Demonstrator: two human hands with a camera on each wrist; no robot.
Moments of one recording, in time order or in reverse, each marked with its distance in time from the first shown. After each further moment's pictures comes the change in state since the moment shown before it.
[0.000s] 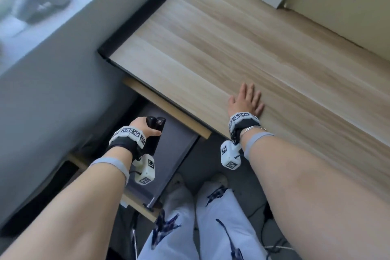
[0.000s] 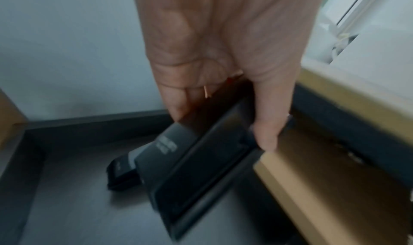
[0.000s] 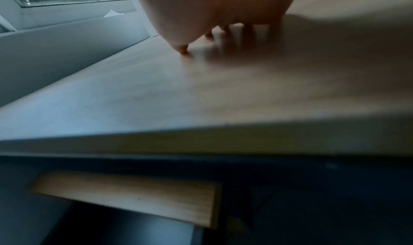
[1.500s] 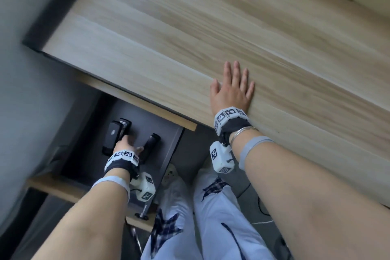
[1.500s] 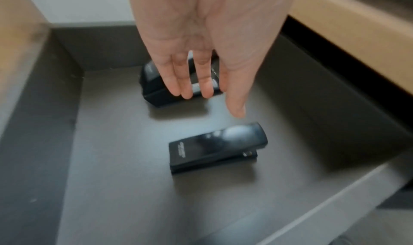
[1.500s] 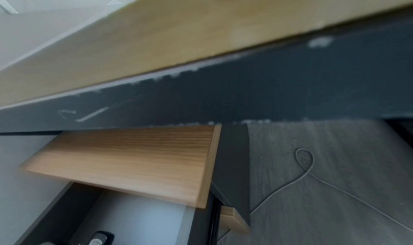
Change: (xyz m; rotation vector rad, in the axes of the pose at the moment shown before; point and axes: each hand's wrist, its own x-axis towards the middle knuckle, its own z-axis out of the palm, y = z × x) left_hand 0.100 -0.055 0.110 -0.098 -0.041 -0.165; right_hand 0.005 0.011 0.033 -0.101 0.286 -0.027
